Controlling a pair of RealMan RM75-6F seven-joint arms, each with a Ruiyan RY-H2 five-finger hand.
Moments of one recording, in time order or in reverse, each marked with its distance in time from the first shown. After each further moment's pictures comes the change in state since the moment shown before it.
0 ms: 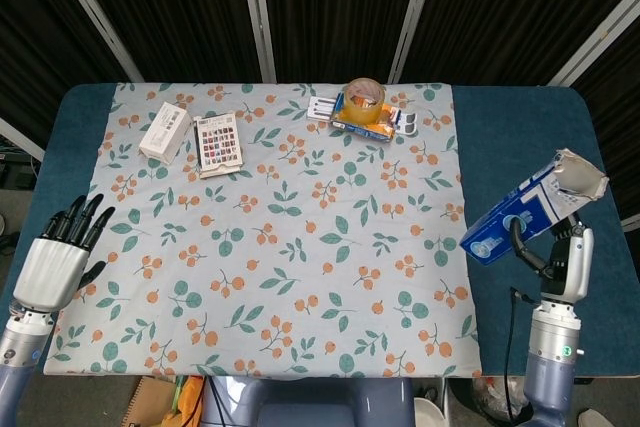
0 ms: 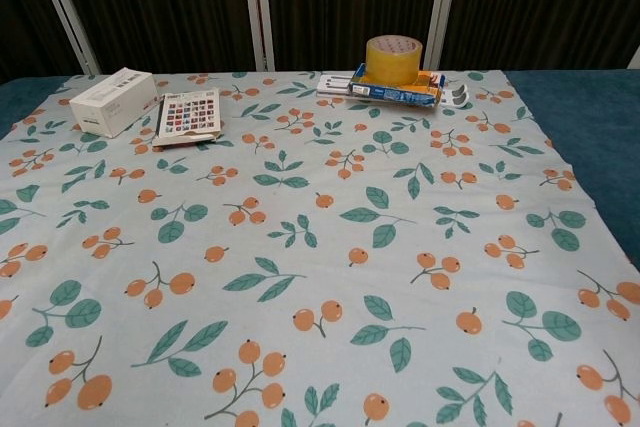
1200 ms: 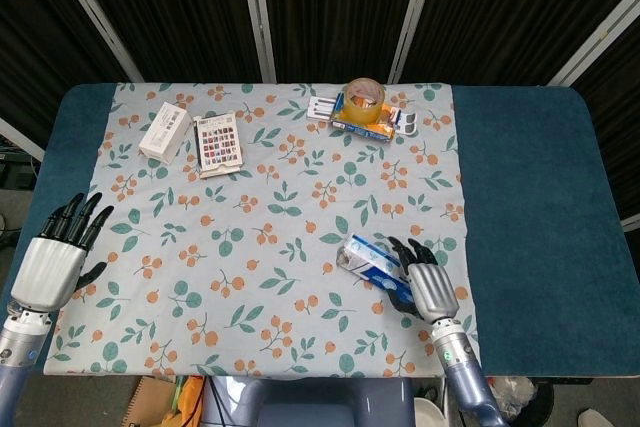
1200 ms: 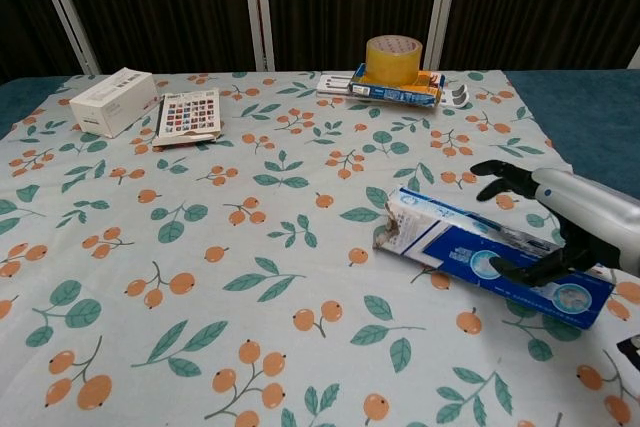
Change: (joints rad) left arm 0.013 0.019 -0.020 -0.025 0.008 -0.028 -0.060; right arm 0.192 -0.199 -0.270 0.126 0.156 -0.383 -0.933
